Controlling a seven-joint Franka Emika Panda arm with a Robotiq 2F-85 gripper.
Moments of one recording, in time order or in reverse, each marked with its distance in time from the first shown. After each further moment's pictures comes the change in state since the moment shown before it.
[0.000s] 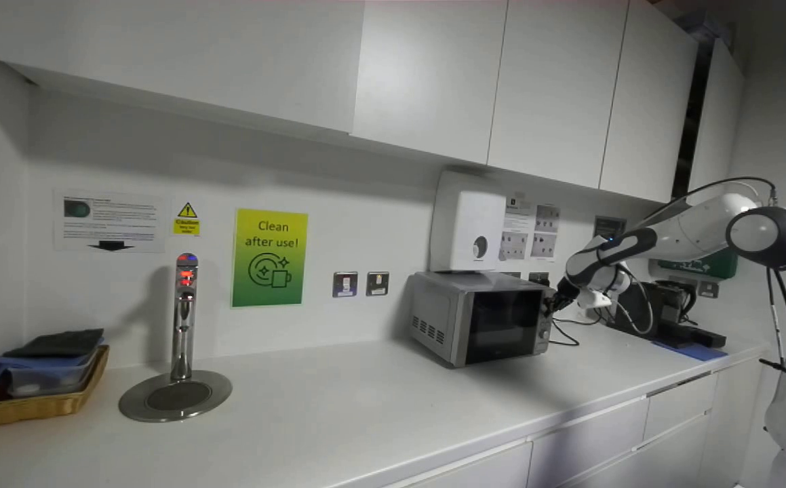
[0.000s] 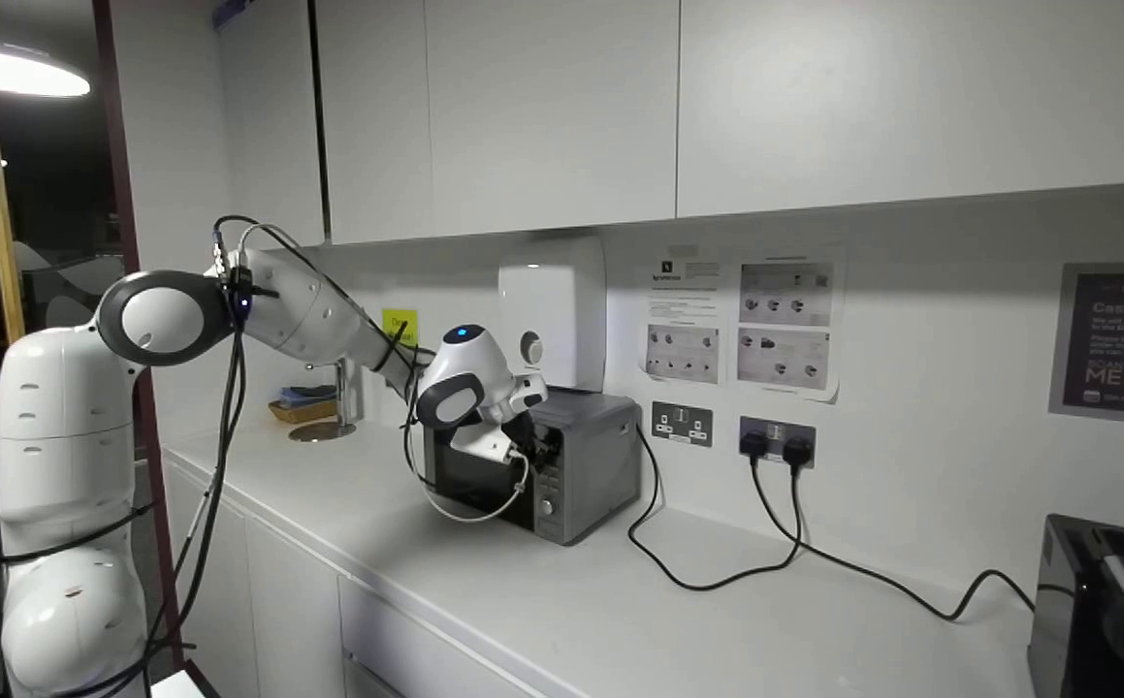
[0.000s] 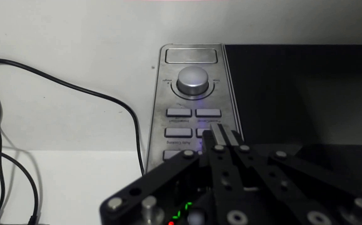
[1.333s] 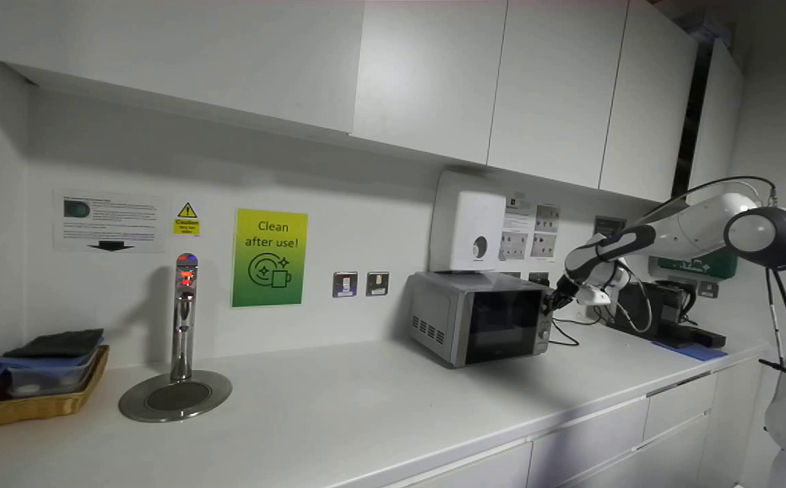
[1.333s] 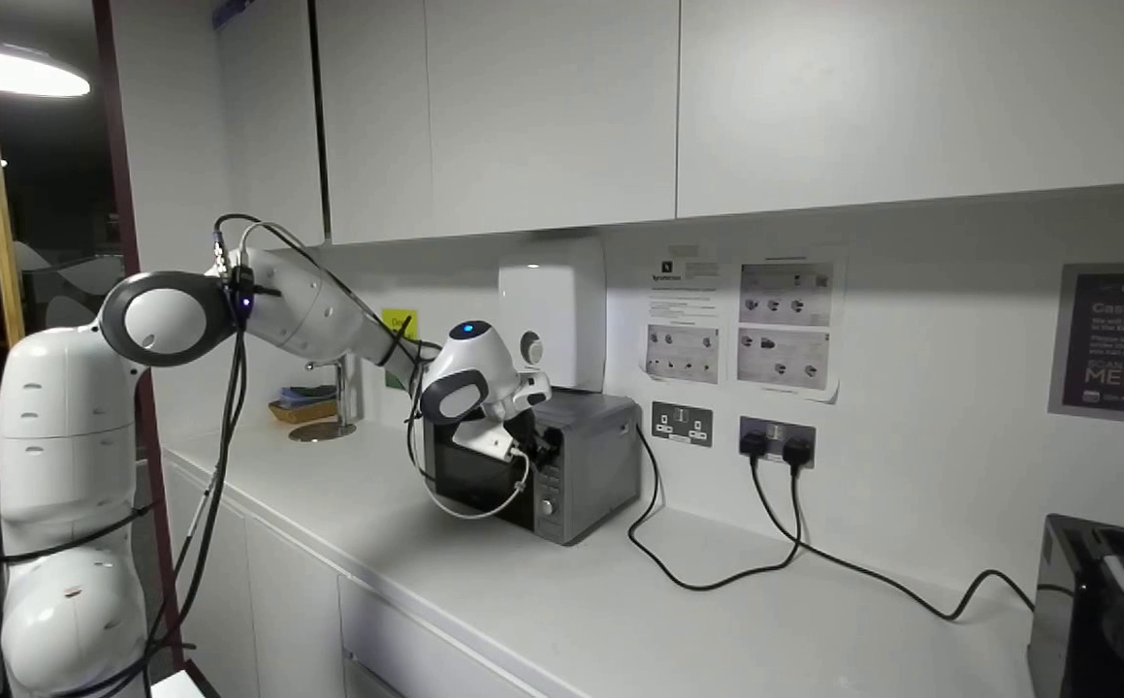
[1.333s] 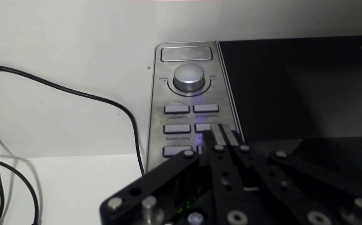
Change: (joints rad) arm -0.005 0.010 -0.001 0.036 0.036 -0.051 0.005
